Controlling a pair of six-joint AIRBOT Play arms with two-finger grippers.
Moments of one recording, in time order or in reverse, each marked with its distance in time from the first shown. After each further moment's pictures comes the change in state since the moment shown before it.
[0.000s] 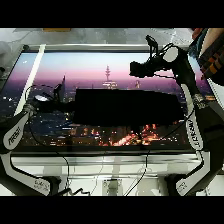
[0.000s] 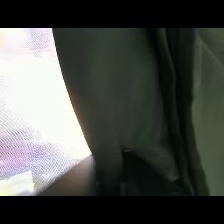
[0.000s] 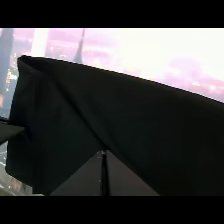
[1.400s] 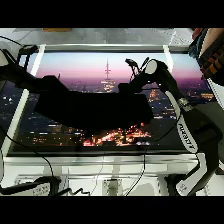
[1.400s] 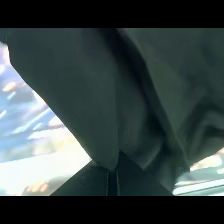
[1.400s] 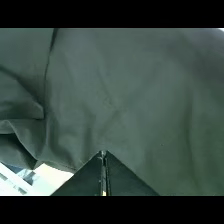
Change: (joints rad) left arm -0.085 0.353 0.588 0.824 -0.721 -0.535; right arm 0.140 -0.021 -0.146 -0.025 0.116 -0.071
